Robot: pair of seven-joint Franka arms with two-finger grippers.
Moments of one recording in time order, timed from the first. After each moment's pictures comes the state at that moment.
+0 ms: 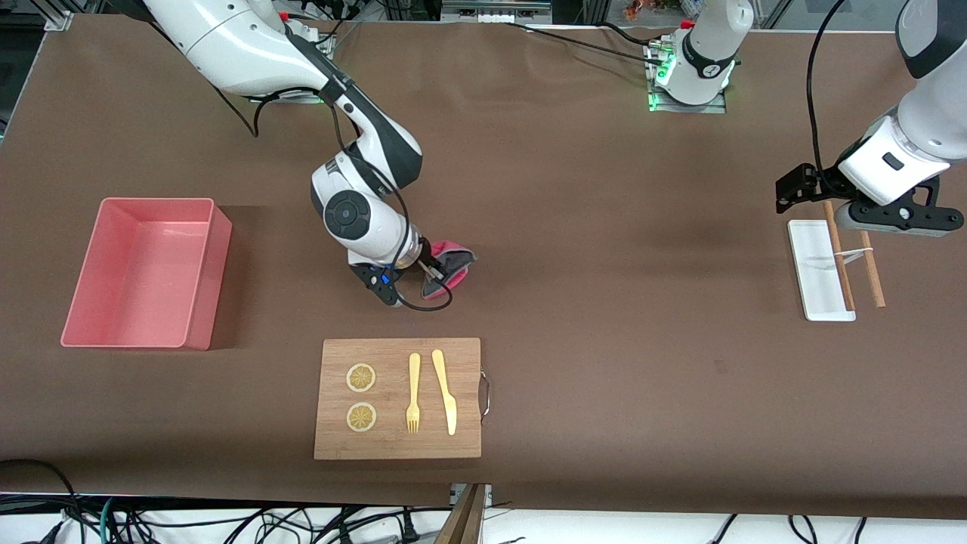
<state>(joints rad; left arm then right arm) 0.00 -0.01 -0.06 -1.76 0.01 1.72 0.02 0.23 0.67 0.39 -1.68 -0.01 2.29 1.24</state>
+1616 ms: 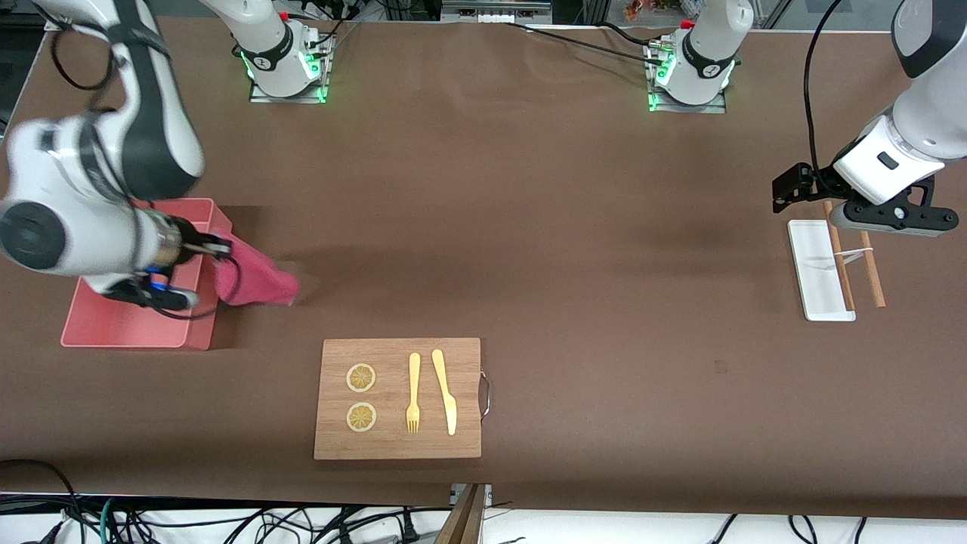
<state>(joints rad) 0.00 -0.01 -0.07 -1.76 0.01 1.72 0.02 0.10 0.34 -0.02 -1.50 -0.01 1.49 0.24</state>
